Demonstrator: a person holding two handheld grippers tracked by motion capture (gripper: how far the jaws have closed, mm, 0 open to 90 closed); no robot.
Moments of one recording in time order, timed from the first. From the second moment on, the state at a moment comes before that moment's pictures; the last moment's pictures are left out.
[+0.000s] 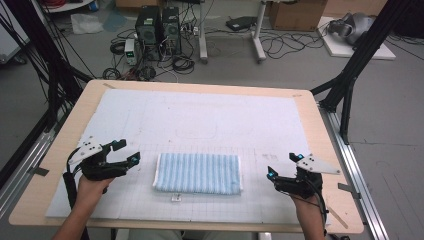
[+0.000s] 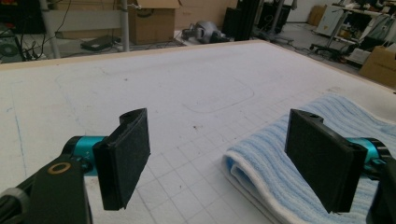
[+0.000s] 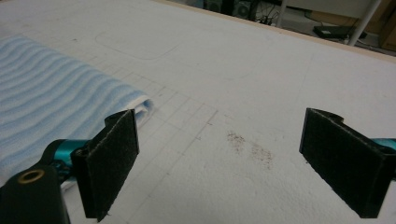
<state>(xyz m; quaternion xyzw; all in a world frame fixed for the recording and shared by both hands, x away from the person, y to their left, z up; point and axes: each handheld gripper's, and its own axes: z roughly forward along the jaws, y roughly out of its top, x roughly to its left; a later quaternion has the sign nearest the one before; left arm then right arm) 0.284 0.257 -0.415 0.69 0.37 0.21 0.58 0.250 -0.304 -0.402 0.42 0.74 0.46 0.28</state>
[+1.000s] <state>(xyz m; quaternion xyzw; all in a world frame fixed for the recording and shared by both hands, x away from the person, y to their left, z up) 0.282 0.261 -0.414 0.69 0.37 0.21 0.59 0.251 -0.305 -0.405 0.42 0.73 0.46 0.27</state>
